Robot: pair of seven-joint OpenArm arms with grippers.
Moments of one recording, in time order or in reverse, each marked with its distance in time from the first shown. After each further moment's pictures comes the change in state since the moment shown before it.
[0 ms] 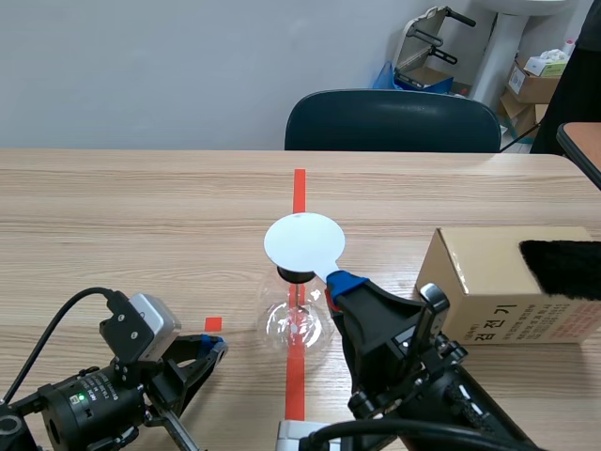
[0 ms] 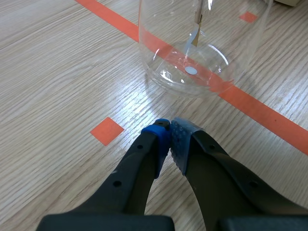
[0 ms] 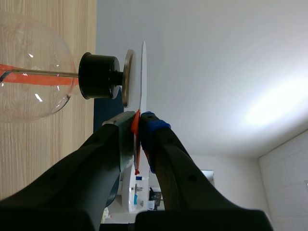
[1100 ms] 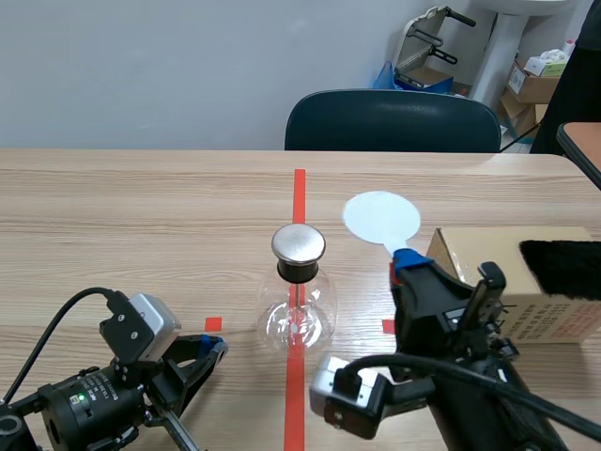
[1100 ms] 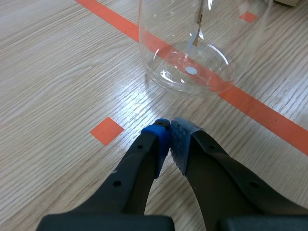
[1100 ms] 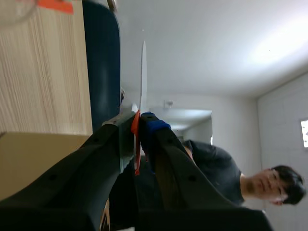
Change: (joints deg) left arm 0.0 0.0 0.0 0.0 0.0 0.0 0.0; right arm 0.0 0.0 0.0 0.0 0.0 0.0 -18.8
